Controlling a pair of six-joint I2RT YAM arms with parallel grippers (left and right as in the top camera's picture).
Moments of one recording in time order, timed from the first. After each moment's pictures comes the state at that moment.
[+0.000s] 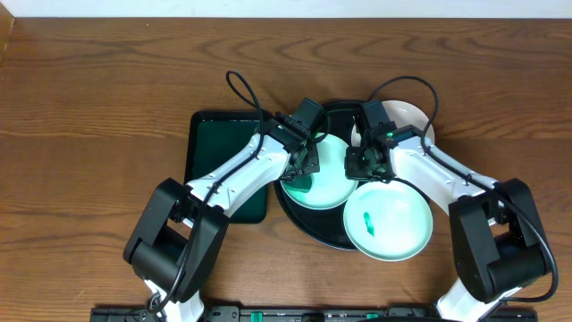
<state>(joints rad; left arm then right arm) -0.61 1.88 1.27 -0.70 0.01 -0.72 0.39 1.83 1.08 -0.60 -0.07 0.47</state>
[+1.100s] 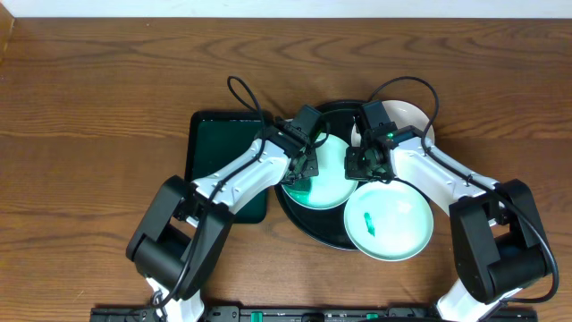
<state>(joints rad) -0.61 1.89 1.21 -0.62 -0.01 -0.72 0.39 1.82 1.08 -0.60 -0.07 0.47</state>
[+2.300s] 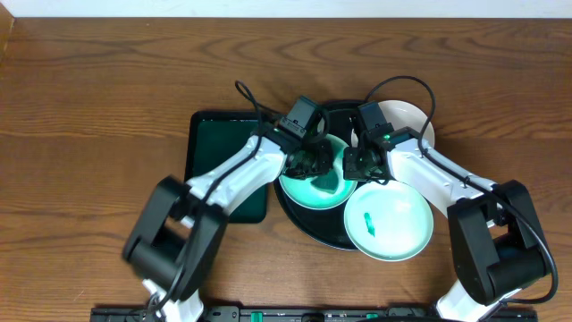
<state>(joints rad) -0.59 1.87 1.22 -0.49 0.37 -0.70 0.42 1.82 1.08 -0.58 -0.04 0.46</state>
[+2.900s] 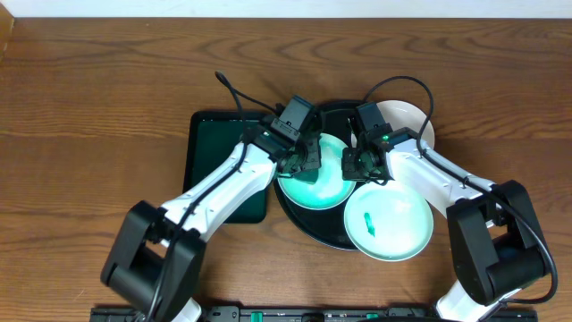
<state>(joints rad) -0.60 1.75 1.20 -0.58 0.08 -0.66 0.42 1.82 1.08 -0.58 -0.05 0.46</state>
